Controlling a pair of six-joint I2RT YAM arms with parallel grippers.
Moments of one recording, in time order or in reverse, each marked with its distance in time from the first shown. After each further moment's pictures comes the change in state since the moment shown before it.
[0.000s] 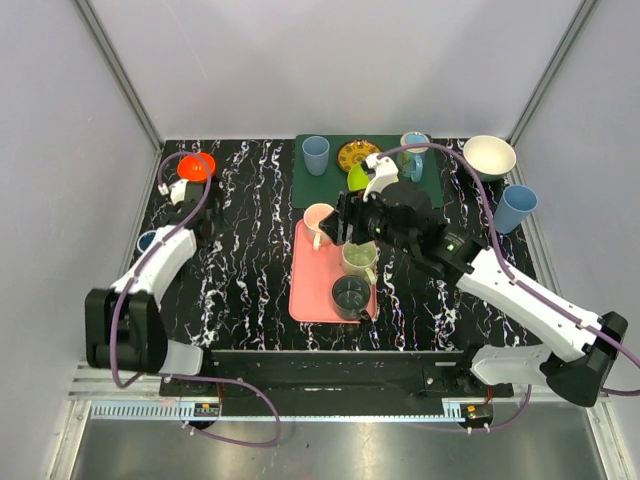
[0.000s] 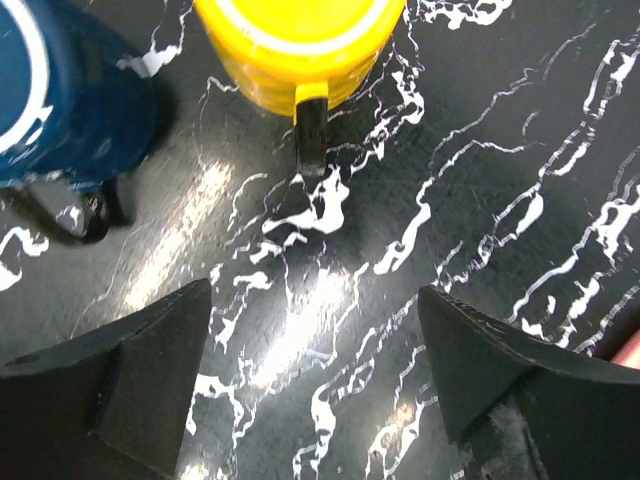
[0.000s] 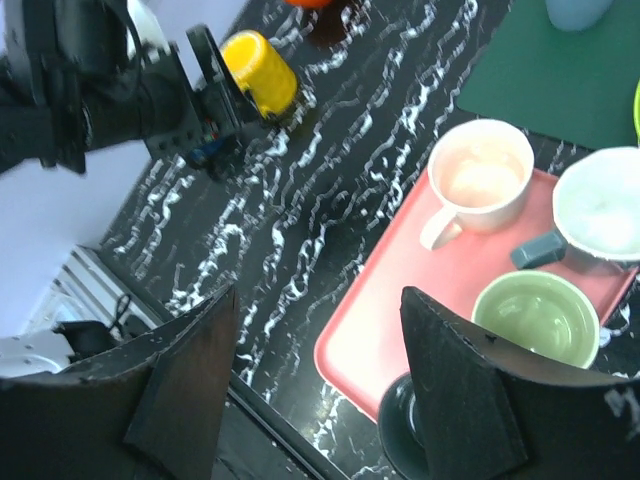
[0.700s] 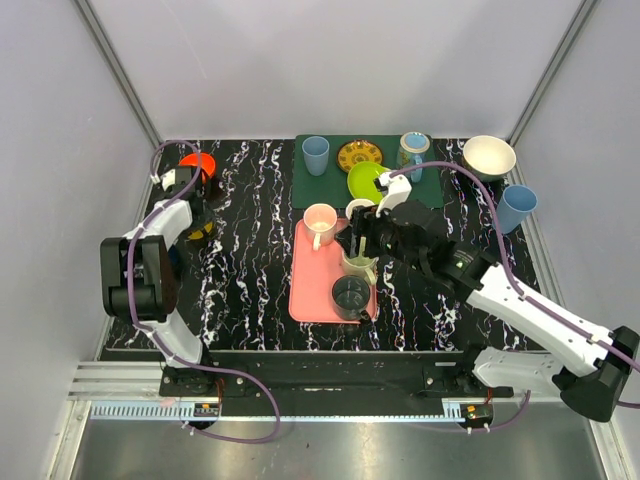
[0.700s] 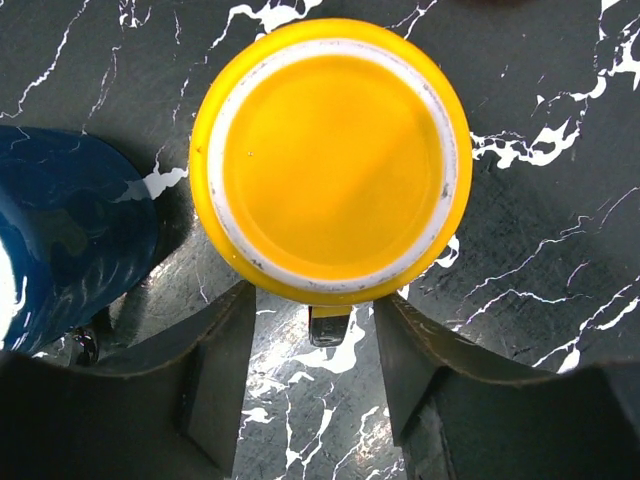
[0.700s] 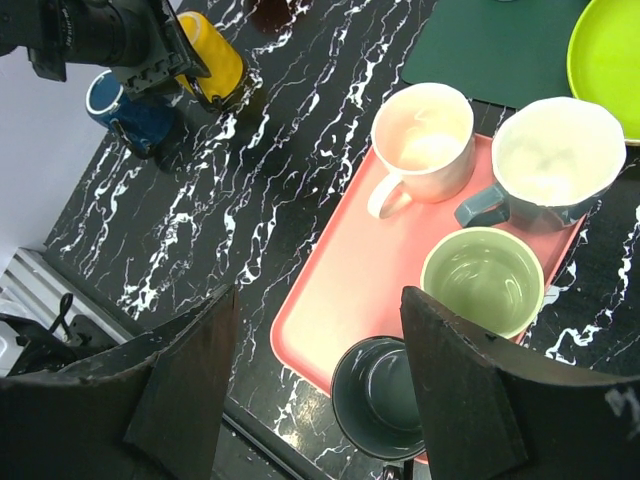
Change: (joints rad) left arm 0.149 0.364 0.190 0.120 0.048 0.074; right arm 0.000 -0.131 -0.200 0.035 0.083 -0.015
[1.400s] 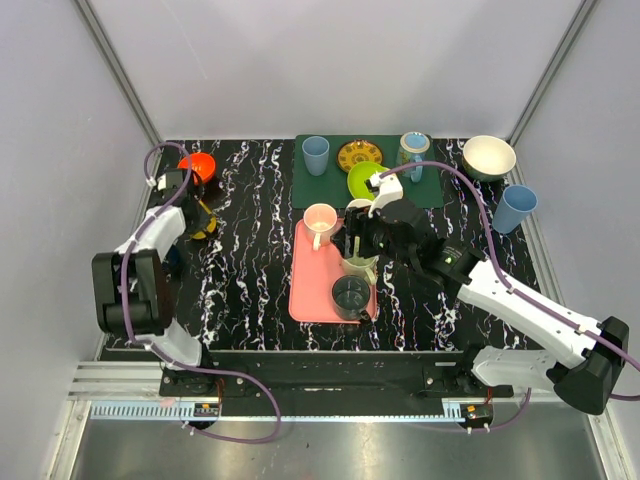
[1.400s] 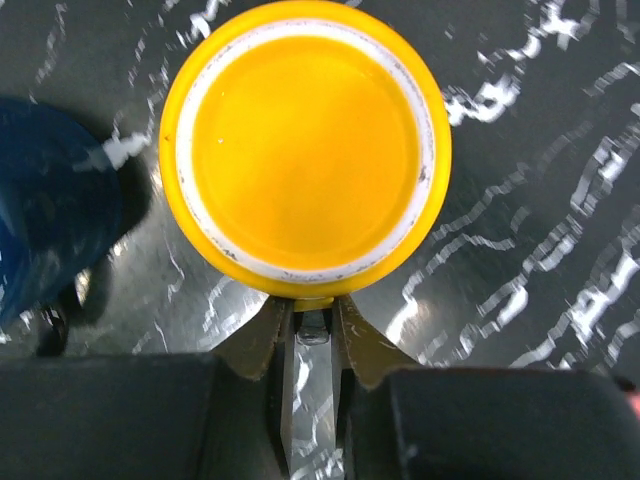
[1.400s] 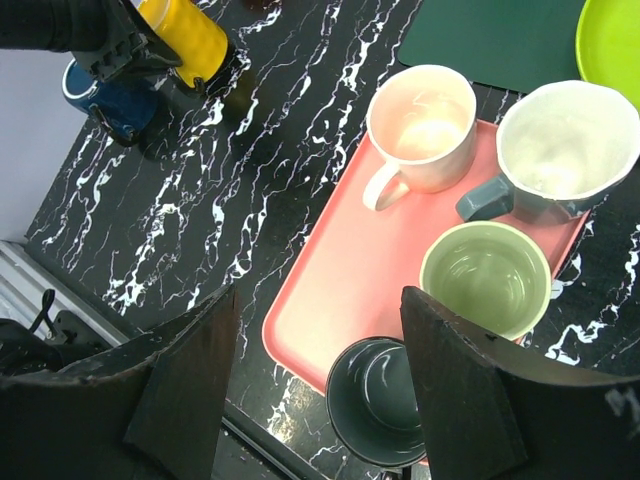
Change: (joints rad) left arm 0.032 -0.051 -0.029 0.008 0.130 0.000; right arm 0.000 0.062 0.000 0.005 -0.002 0.000
